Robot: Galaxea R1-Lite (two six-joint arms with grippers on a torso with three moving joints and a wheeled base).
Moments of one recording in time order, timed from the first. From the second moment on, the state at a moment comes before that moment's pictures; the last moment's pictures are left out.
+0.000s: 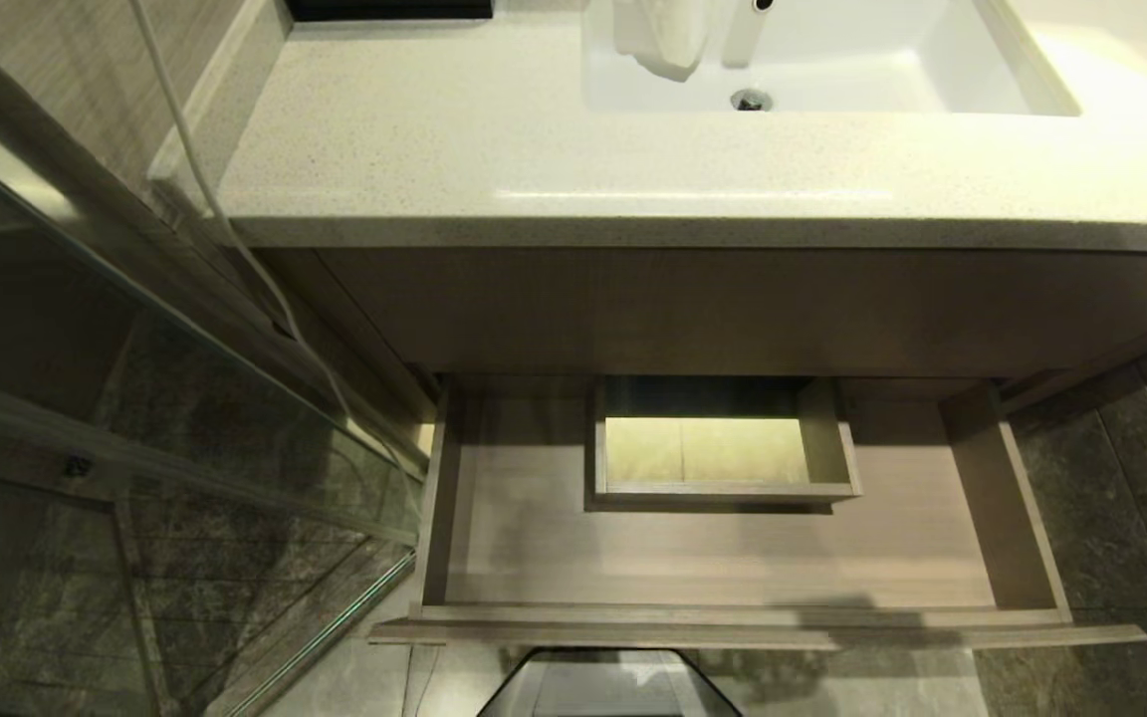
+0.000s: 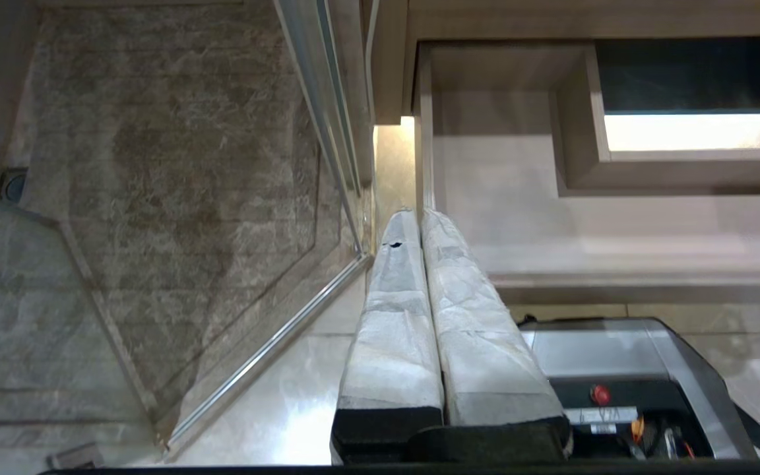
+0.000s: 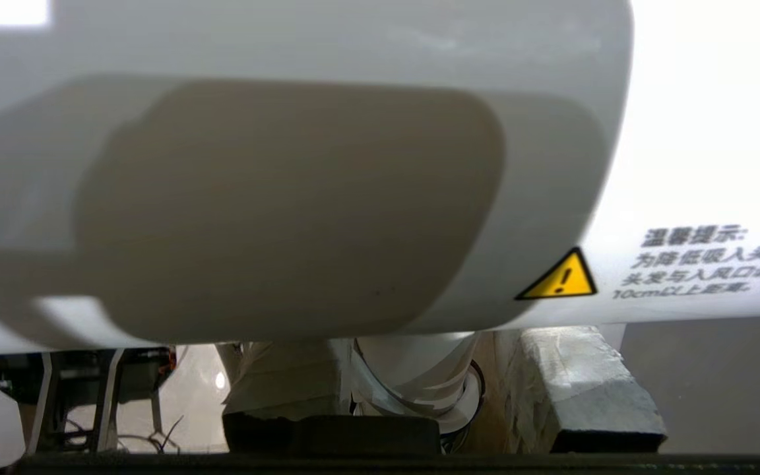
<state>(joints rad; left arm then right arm) 0.00 0.00 0.00 0.00 0.00 0.01 -0.19 0.92 -1.31 0.84 -0.06 -0.29</state>
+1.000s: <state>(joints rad) 0.00 0.00 0.00 0.00 0.00 0.01 -0.19 0.90 -1.29 0.85 -0.06 -0.30</state>
